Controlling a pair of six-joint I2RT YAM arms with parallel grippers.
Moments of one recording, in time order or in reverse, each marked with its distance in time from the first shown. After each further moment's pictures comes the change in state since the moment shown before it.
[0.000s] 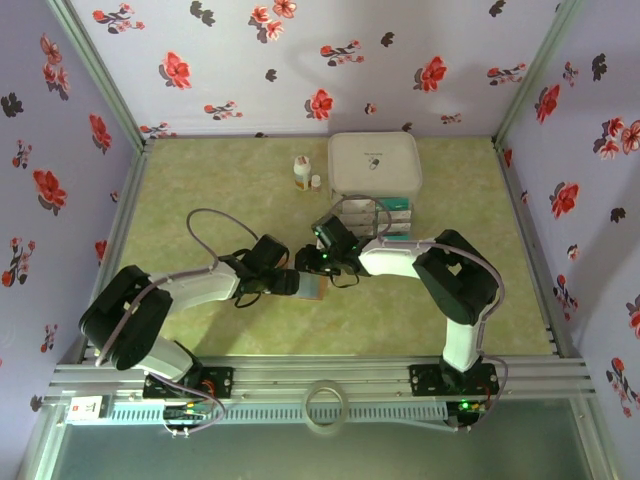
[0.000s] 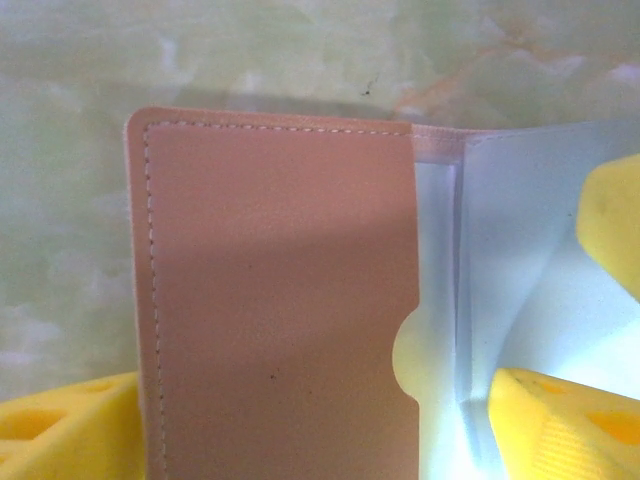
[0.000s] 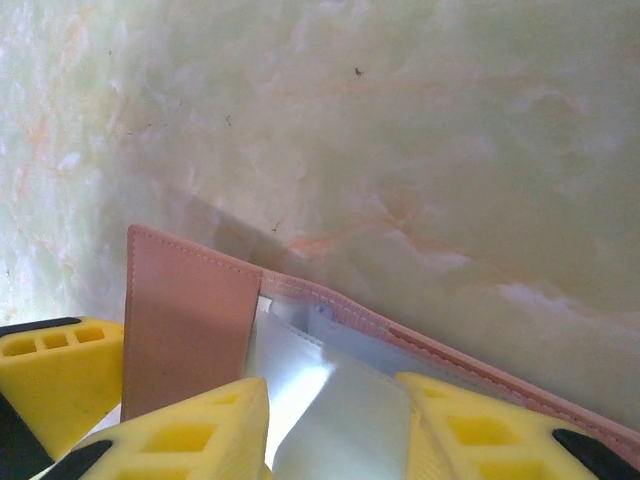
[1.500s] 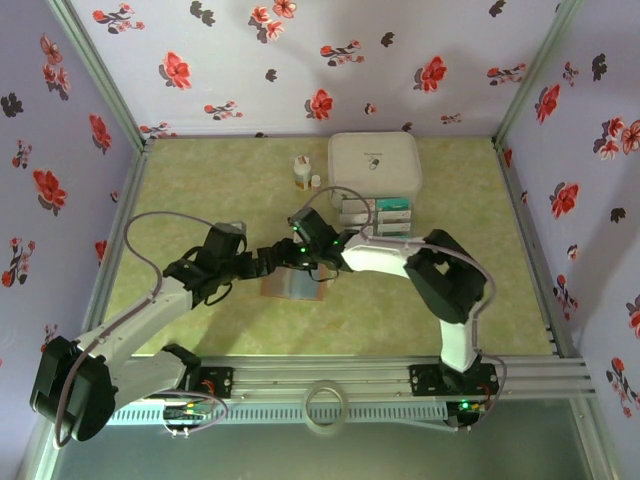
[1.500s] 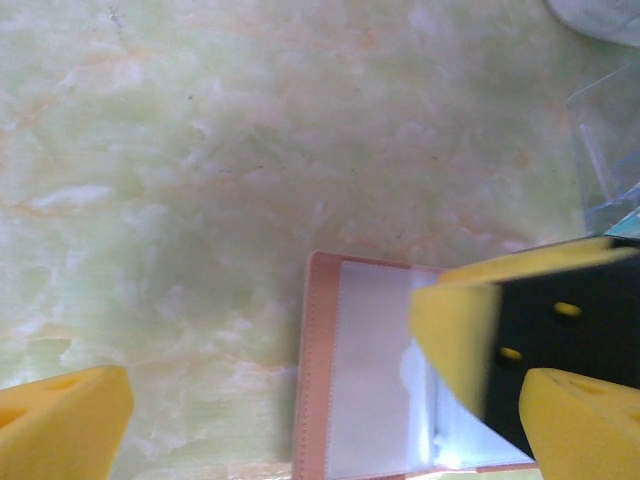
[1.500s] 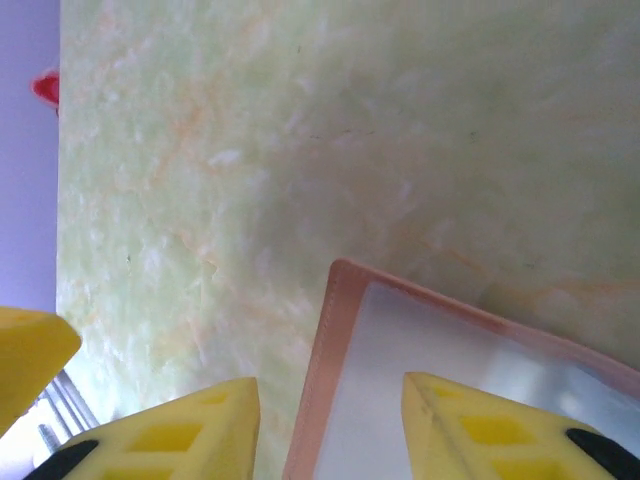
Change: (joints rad) left arm 0.186 -0.421 -0.029 -0.148 0.030 -0.019; right arm 0.077 0.027 0.164 -0.039 -0.021 0.034
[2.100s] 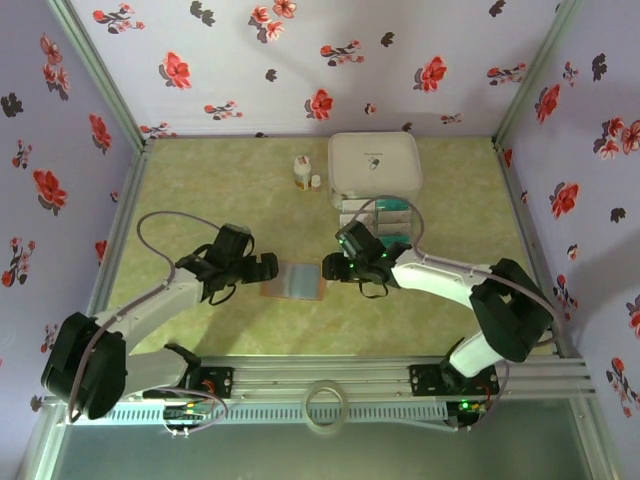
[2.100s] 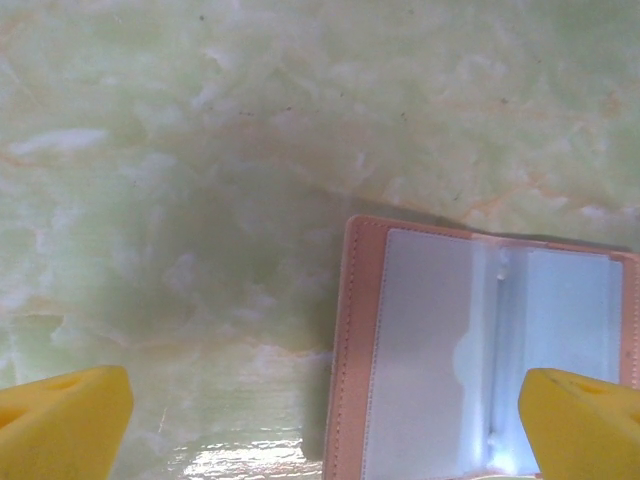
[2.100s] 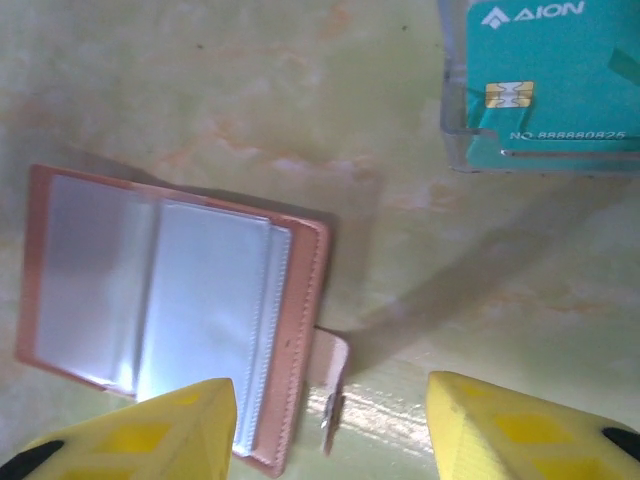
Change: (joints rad) left arm 0.000 0.129 0.000 -0.004 0.003 -0.001; right arm -0.092 -0.348 -0.325 -0.225 0.216 -0.146
